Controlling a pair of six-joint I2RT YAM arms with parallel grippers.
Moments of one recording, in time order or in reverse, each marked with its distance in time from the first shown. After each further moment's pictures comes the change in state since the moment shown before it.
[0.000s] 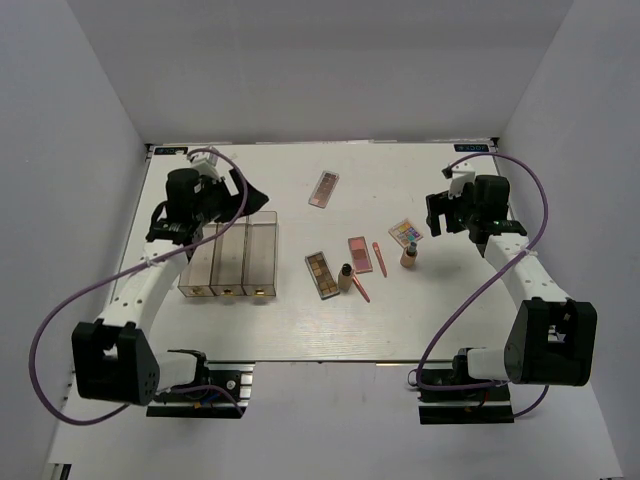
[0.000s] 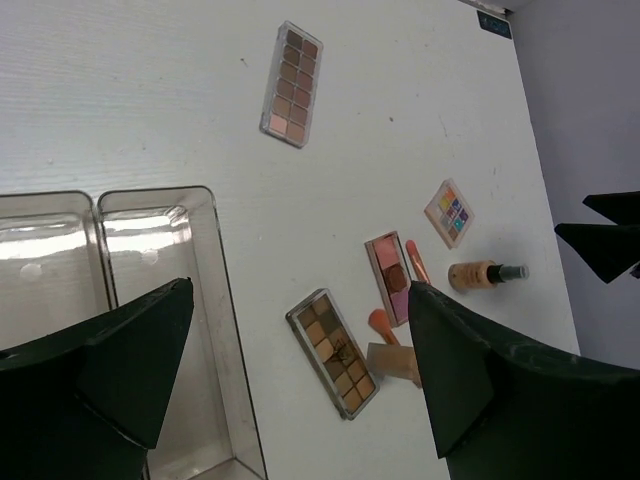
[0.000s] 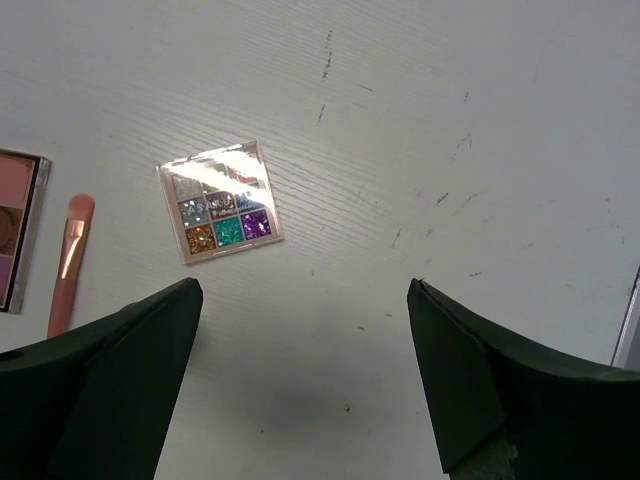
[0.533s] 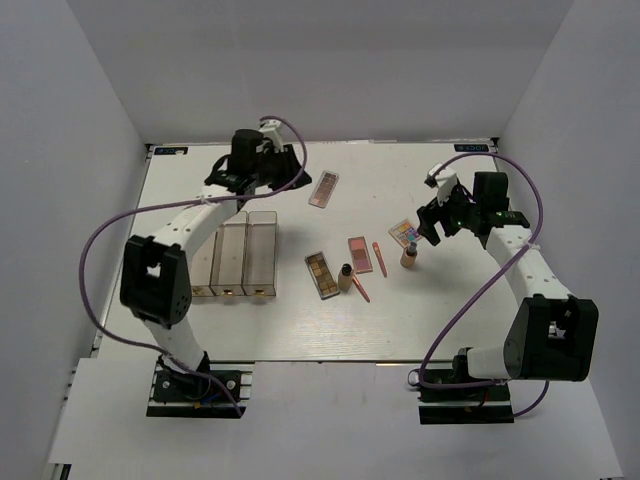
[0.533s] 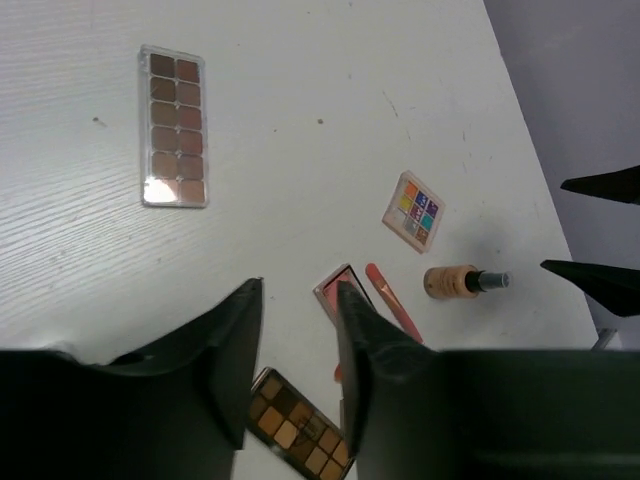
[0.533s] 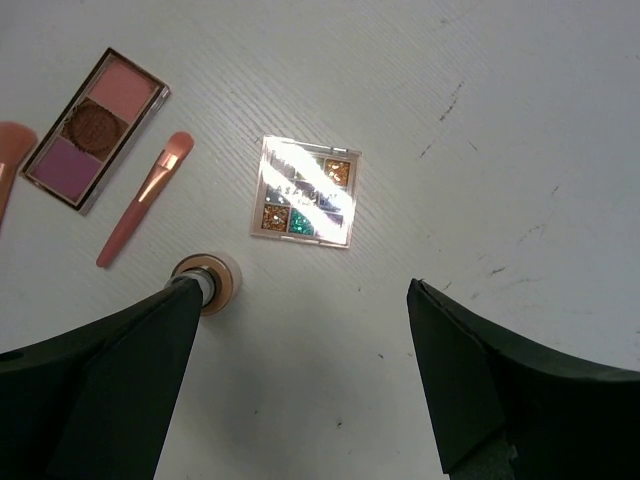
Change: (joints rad) left arm -0.206 0.470 0.436 -0.016 0.032 0.067; right arm 0.001 0.024 0.087 -0.184 -0.269 -0.300
